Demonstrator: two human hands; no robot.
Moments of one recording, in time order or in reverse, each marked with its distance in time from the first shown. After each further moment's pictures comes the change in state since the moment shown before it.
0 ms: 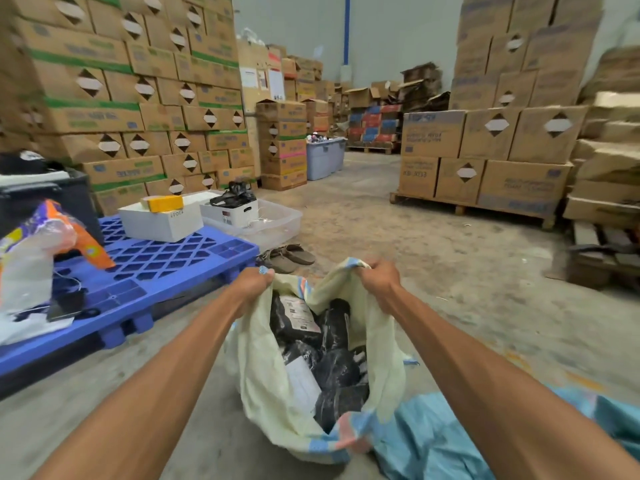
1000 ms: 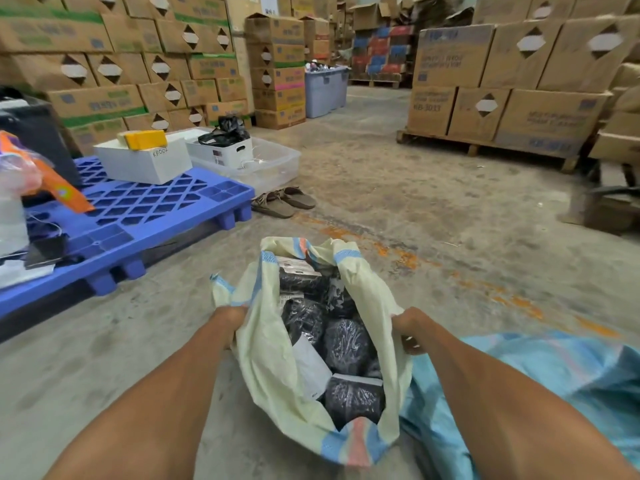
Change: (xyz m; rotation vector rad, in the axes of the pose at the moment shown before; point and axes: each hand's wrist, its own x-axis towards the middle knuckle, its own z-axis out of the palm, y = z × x) left_hand 0.082 -0.244 0.052 -0.126 0.012 -0.573; right_hand -0.002 0.192 0.013 -0.474 -0.372 0.614
